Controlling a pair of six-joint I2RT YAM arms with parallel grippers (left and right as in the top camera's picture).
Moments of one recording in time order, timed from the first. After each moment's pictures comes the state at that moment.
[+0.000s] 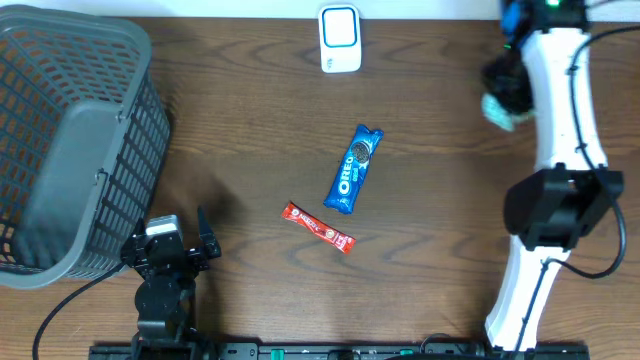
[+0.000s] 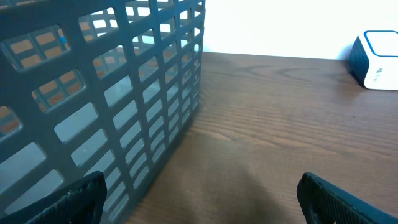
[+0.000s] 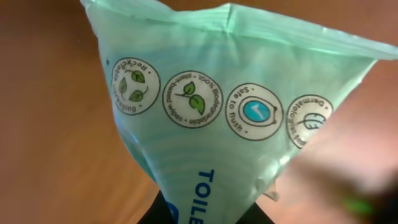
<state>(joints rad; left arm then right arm) -0.06 0.02 0.10 -0.30 -0.26 -0.03 -0.03 2.26 2.38 -1.68 0.27 1.09</state>
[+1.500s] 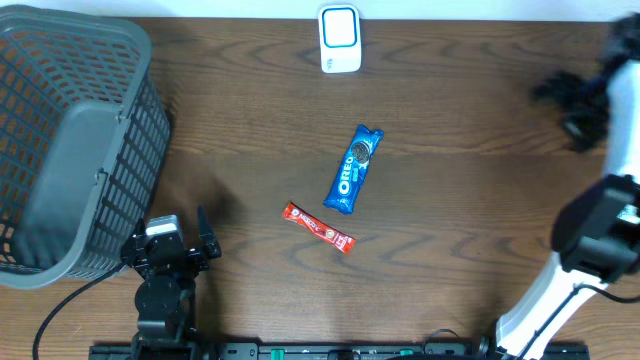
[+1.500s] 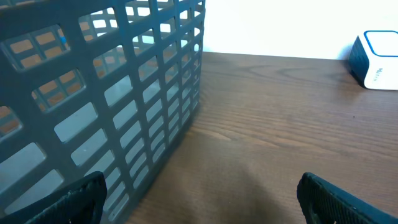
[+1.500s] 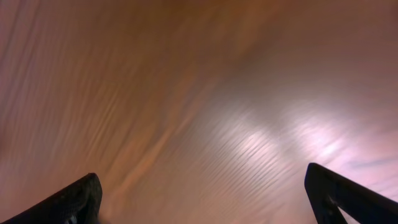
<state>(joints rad) -0.06 0.02 0.10 -0.30 -0.26 -0.03 -0.26 2.11 2.02 -1.36 -0.10 0.62</state>
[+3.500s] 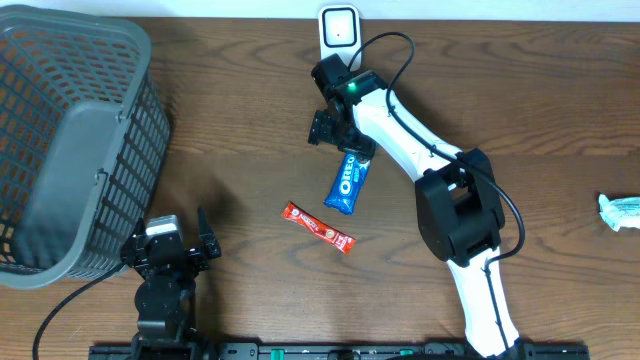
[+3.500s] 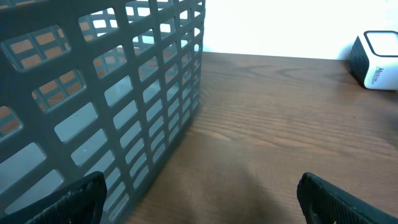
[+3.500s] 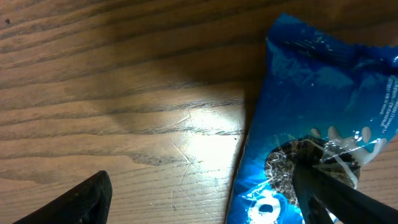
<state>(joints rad) -0.06 0.02 0.10 -0.30 -0.26 -0.03 0.53 2.34 1.95 -1.01 -0.02 0.81</state>
